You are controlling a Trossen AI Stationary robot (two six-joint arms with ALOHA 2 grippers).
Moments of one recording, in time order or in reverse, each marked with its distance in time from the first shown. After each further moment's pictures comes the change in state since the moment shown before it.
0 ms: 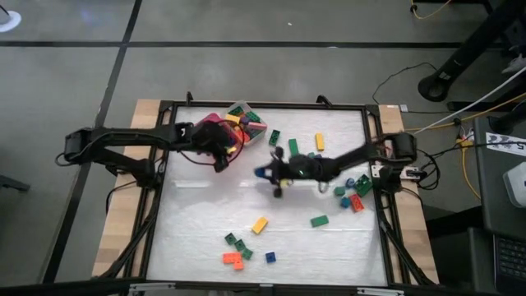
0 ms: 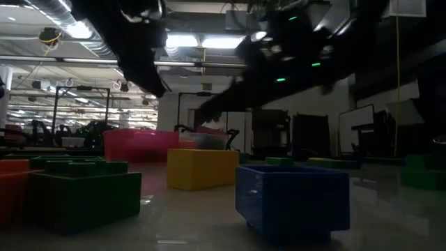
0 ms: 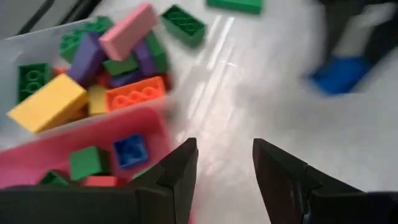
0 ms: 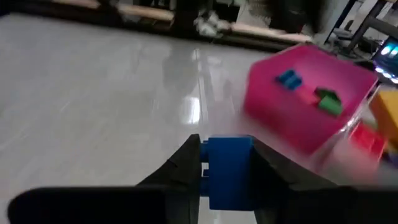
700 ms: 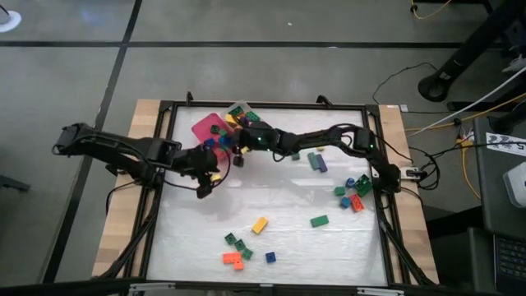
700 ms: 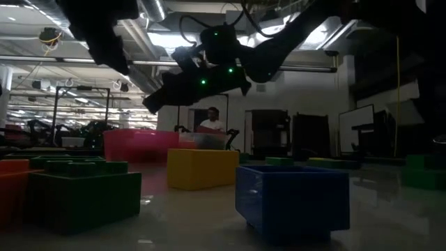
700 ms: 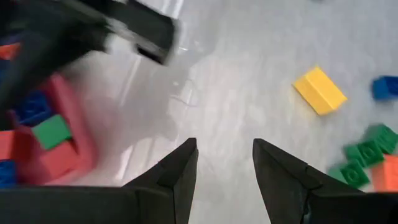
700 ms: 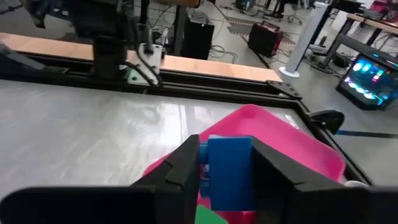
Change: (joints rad) left arm -0.362 -0.139 0.000 -0.180 -0.017 -0.263; right arm -0.184 0.374 0.701 -0.248 -0.117 -0.050
